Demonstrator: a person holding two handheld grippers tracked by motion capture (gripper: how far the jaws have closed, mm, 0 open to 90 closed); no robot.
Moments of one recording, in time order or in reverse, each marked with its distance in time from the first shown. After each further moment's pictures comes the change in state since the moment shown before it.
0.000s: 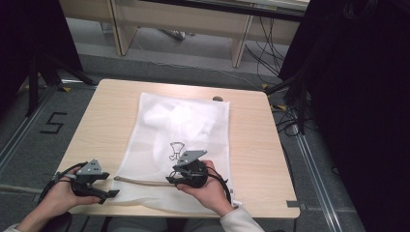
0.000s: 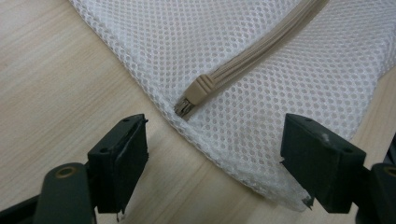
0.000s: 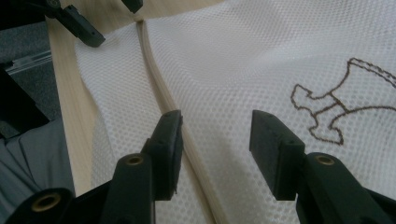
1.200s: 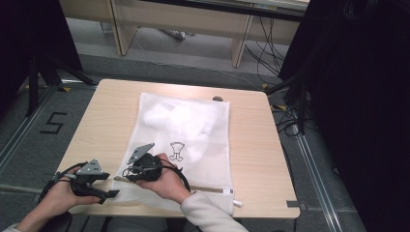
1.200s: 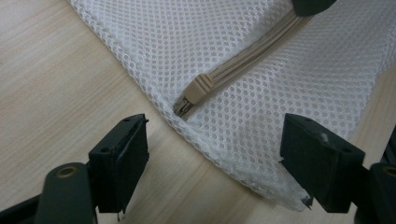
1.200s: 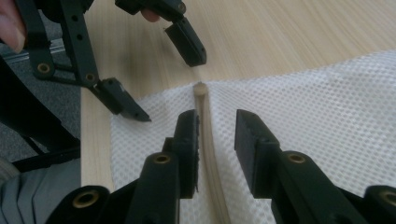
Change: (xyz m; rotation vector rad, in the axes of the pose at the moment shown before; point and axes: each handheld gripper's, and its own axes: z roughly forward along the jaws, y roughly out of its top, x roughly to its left) left arm 0.001 0.000 -0.001 0.001 -0.014 0.011; right arm 0.041 0.075 0.089 0.064 0.142 -0.120
